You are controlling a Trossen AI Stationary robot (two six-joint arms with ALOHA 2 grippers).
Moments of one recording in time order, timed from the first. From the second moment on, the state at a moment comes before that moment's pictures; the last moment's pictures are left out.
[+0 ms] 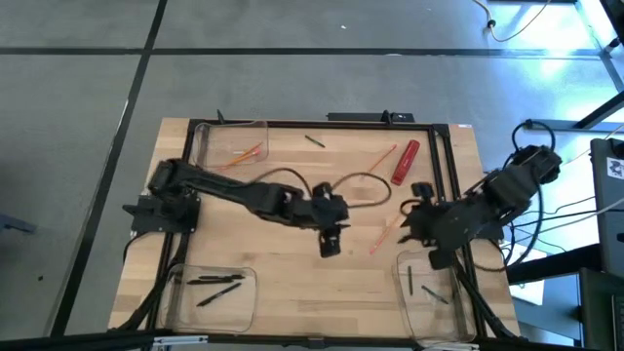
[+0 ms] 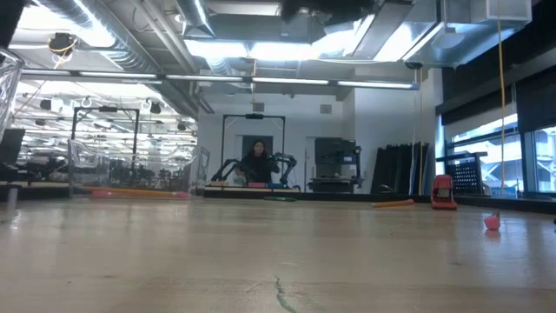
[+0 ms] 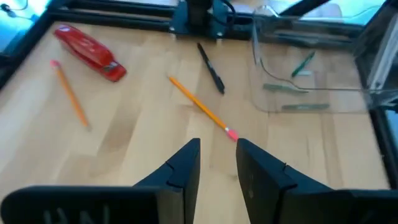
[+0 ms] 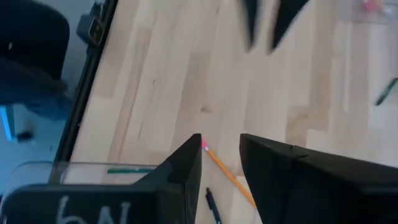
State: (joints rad) left arm -0.21 1.88 1.74 -0.56 -0.29 -0.27; right arm 0.62 1.34 1.72 -1.43 0.29 0.35
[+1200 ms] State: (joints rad) left arm -0.27 2.44 1.74 0.19 -0.48 -0.34; right arm 0.62 1.31 1.60 -1.42 0.32 0.28
